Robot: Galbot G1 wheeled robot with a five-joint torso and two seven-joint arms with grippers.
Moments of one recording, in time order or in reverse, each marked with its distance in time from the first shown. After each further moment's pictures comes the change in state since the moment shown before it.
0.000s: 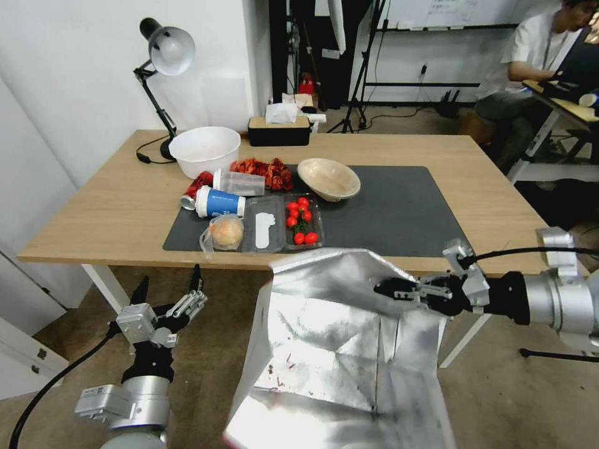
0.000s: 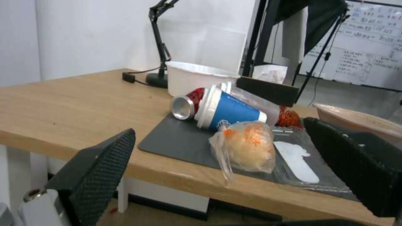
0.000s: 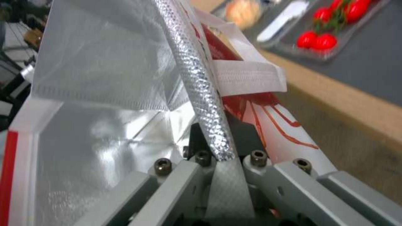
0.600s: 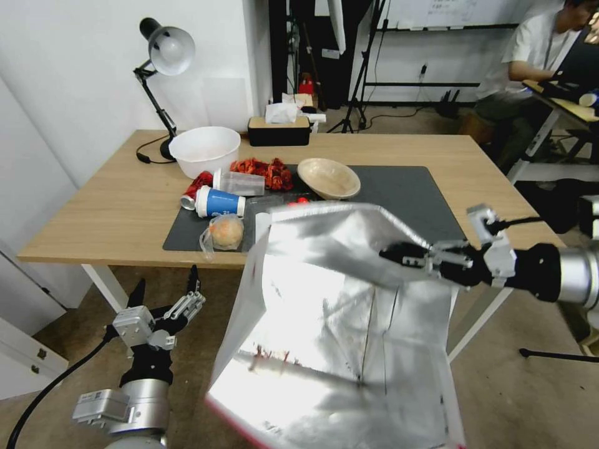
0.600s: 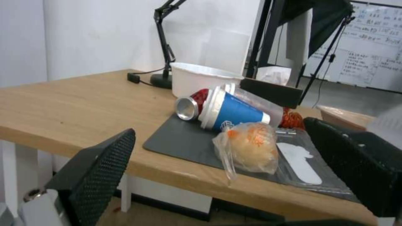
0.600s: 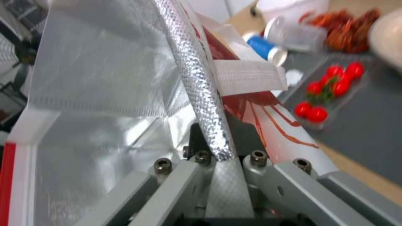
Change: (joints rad) left arm 0.015 -0.011 0.003 -0.008 0.011 -0.010 -0.009; right arm 0.038 0.026 0.146 0.034 0.177 0.003 0.072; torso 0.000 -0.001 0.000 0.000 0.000
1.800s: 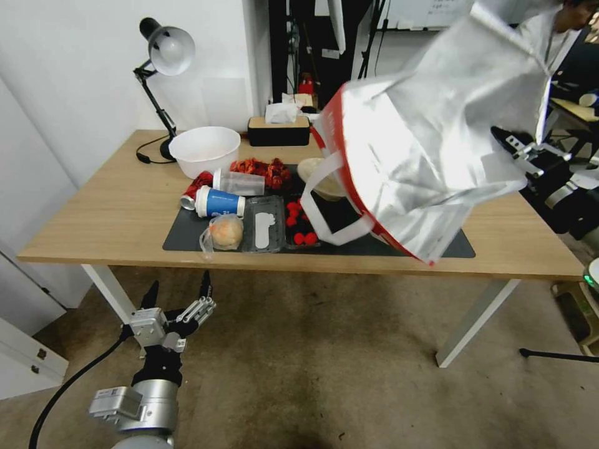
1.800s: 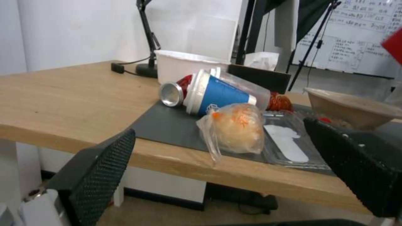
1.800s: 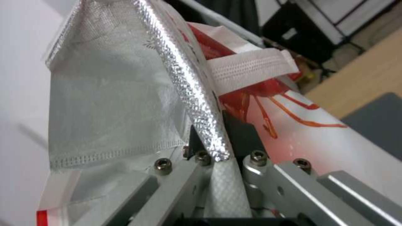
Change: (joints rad) left arm -0.020 0.034 0.044 0.038 0.024 0.006 0.002; right arm 0.131 0.290 -0.108 -0.055 0.309 0.549 0.667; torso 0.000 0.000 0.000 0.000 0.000
